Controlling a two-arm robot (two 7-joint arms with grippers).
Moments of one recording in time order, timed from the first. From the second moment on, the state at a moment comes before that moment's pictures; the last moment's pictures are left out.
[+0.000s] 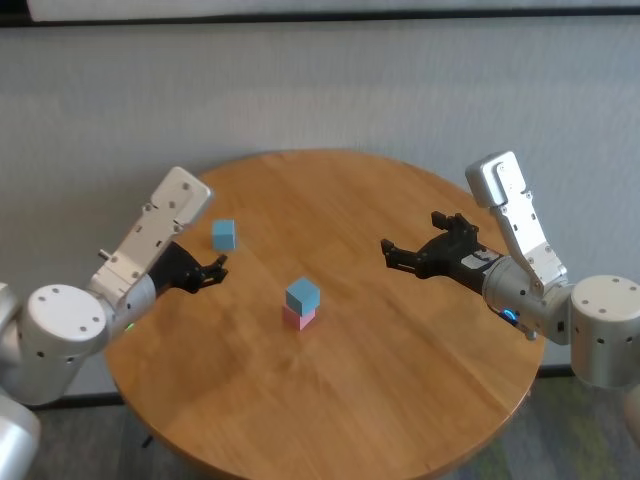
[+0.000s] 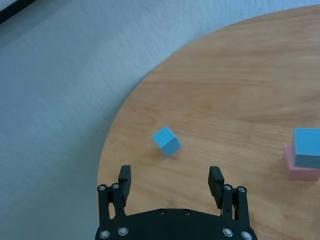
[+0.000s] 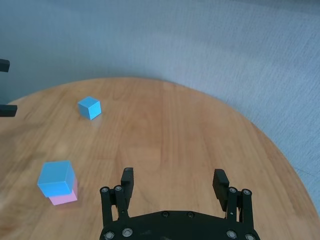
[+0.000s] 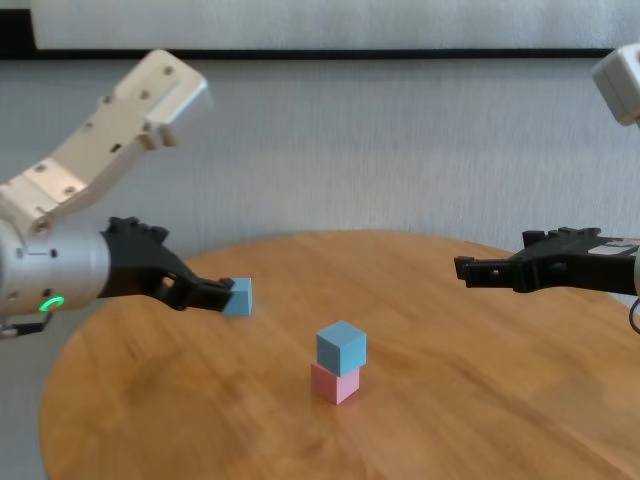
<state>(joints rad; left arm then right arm) -0.35 0.29 0.35 -1.41 0.14 0.37 -0.26 0.37 0.31 -0.33 -1.30 0.18 0.25 0.34</state>
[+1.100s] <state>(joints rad) -0.49 0.18 0.27 -1.22 0.11 0.40 -0.28 0.38 0.31 -0.34 -1.29 0.19 0.25 0.35</state>
